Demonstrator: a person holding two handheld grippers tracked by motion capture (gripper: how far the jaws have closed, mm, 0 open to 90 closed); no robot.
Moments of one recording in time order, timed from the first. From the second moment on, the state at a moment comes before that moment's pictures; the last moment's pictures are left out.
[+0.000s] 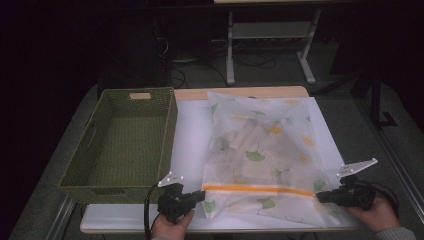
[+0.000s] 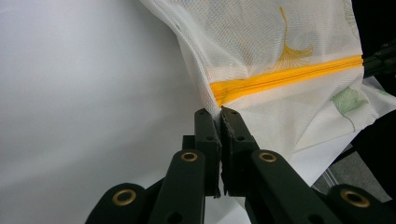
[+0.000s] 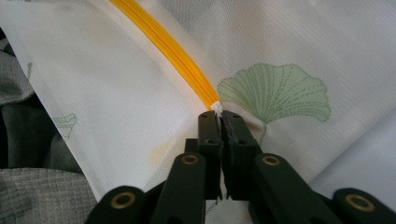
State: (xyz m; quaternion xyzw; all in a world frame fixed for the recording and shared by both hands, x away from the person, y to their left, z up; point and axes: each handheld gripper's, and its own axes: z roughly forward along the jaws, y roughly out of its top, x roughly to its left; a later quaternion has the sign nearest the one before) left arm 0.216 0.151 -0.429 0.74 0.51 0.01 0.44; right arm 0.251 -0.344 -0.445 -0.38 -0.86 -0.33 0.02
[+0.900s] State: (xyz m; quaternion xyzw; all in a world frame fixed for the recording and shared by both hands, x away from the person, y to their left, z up) left arm 0.214 0.154 -0.431 0.73 0.53 0.03 0.44; right arm 0.243 -0.359 -0.426 -0.39 -0.87 -0.31 -0.02
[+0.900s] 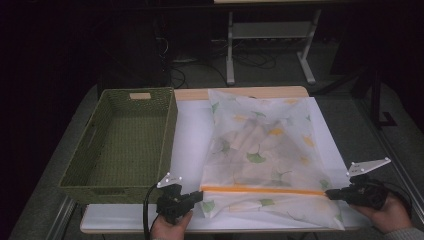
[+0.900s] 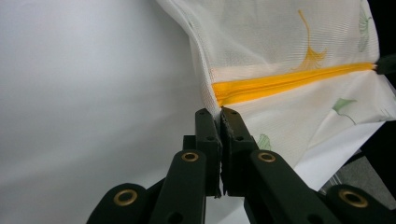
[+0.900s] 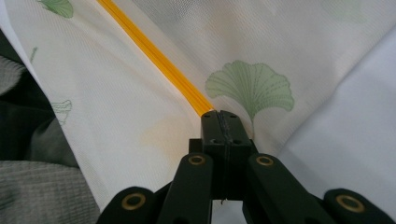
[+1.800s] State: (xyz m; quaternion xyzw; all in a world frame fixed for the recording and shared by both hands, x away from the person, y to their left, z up) left arm 0.210 0.155 -0.414 0.72 0.50 0.02 0.48; right arm 0.258 -0.336 -0.413 -0.37 -0.83 -0.42 0.02
